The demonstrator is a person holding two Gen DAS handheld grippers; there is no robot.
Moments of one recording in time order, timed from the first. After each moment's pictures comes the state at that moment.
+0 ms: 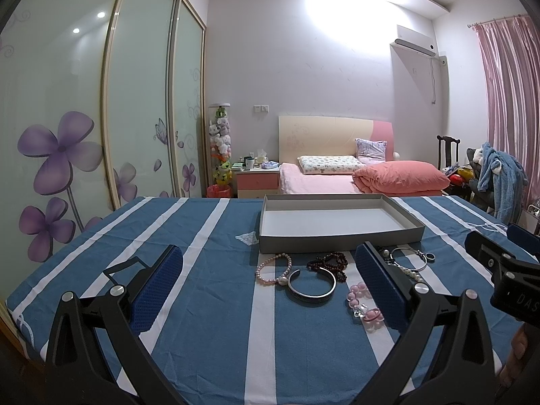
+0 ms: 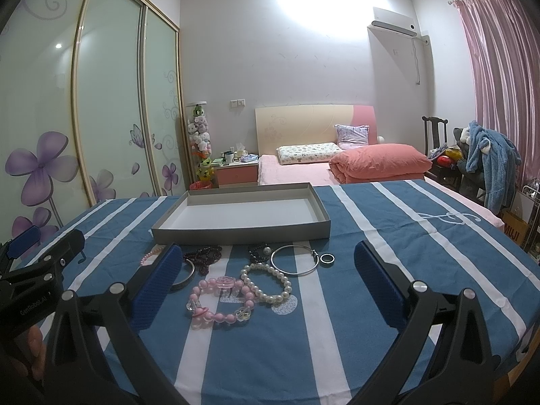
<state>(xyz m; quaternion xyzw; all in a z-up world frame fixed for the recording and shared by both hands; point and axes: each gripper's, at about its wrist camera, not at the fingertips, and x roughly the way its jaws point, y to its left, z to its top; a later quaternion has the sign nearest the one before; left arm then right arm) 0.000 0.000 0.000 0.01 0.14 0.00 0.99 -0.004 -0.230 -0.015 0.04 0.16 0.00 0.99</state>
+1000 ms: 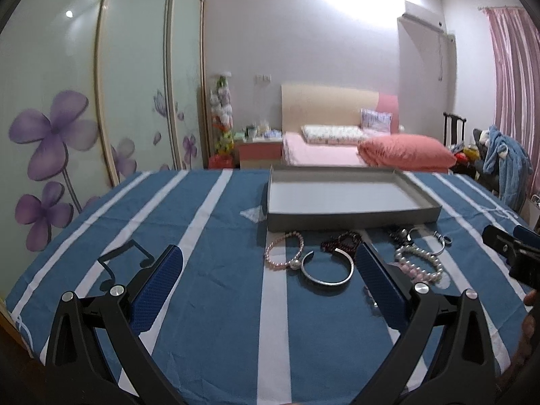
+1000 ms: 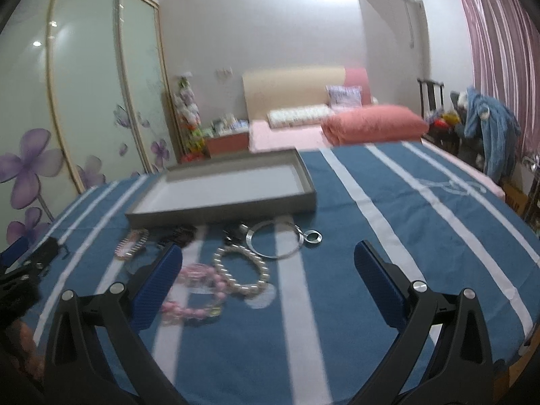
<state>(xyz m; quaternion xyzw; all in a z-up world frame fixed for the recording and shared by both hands) 0.037 0.010 -0.010 0.02 0.22 0.00 0.98 0.048 -0.267 -0.035 0.07 0.25 -0.02 0.96</state>
